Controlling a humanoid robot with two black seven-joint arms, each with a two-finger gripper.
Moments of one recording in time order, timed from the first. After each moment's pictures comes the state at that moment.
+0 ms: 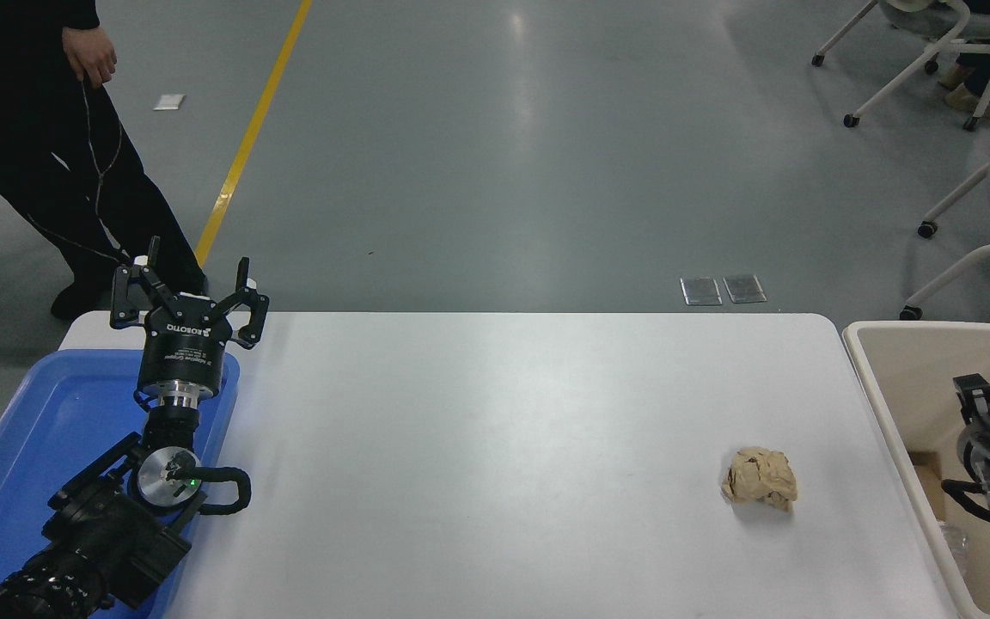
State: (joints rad) left arm -0.57 0.14 -0.99 -0.42 -0.04 -0.74 -0.60; right arm 0.67 -0.39 -0.14 0.16 0.00 -0.15 -0.07
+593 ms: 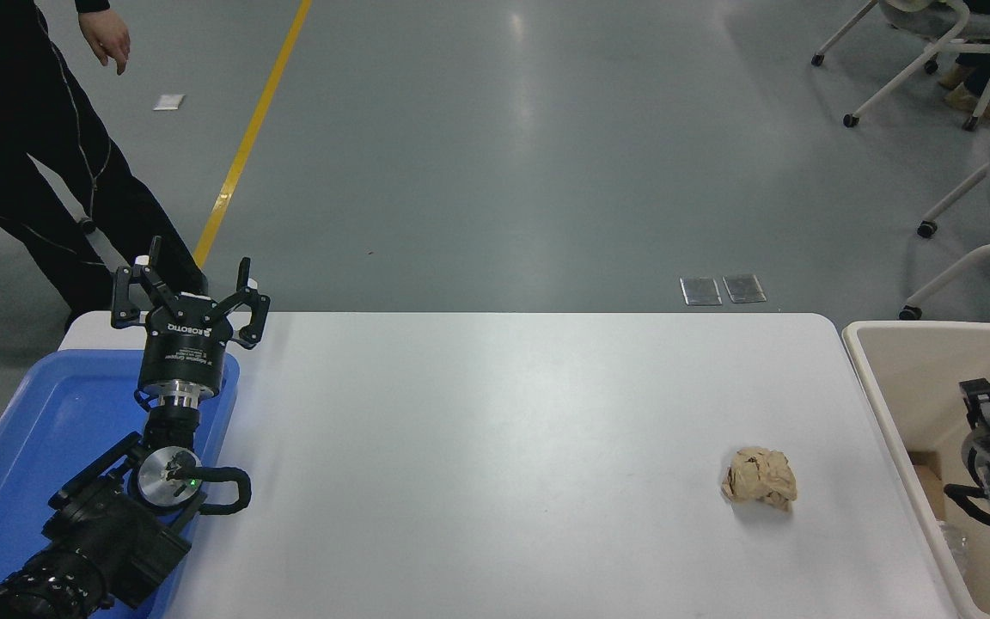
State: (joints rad) left arm -0.58 0.14 -0.99 -0.42 -0.04 -0.74 -0.60; right arm 0.68 -0.39 -0.14 0.15 0.00 -0.14 -0.07
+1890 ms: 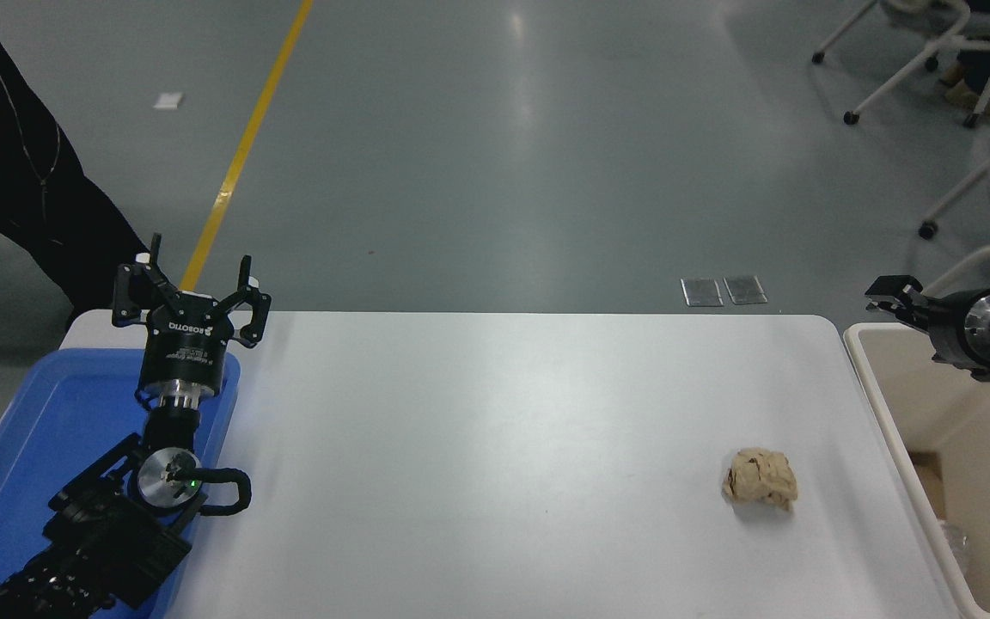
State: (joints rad) left arm -0.58 0.14 -0.99 -0.42 -0.04 -0.74 -0.60; right arm 1.75 -0.64 -1.19 1.21 -0.02 0.13 -0.07
